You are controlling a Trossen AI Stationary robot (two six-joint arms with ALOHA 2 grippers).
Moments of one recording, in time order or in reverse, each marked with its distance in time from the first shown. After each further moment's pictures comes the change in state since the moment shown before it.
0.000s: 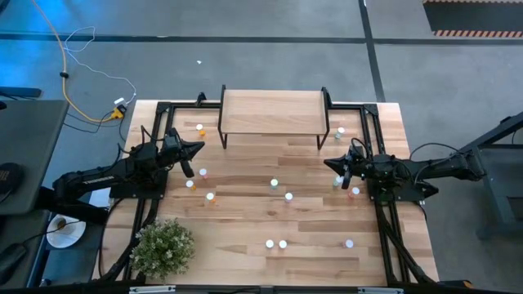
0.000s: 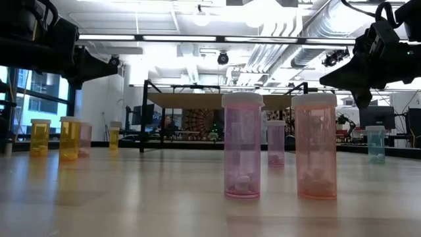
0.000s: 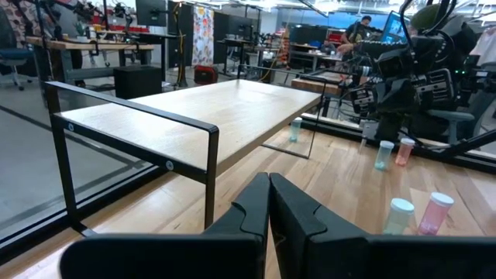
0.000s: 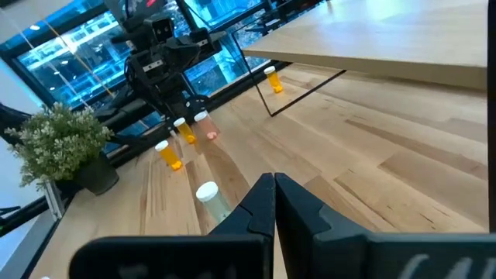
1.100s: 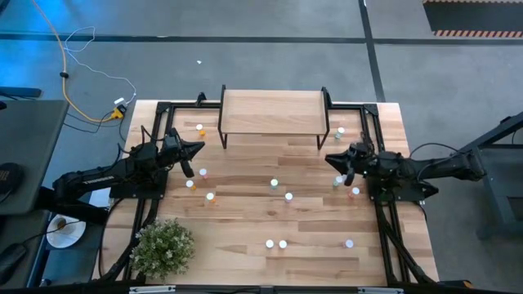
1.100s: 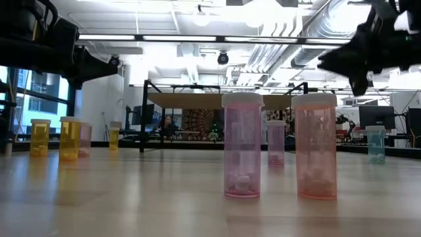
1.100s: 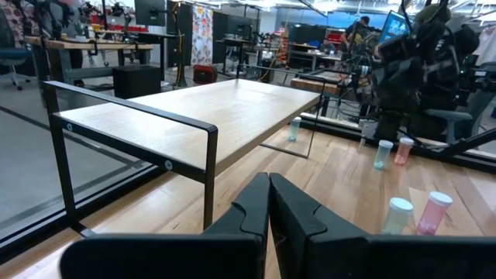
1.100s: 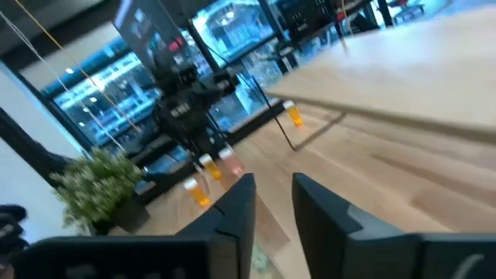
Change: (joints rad) left arm 0.000 0.000 0.000 -0.001 0.003 0.000; right arm -0.002 0.001 0.069 0.058 -0.007 0.029
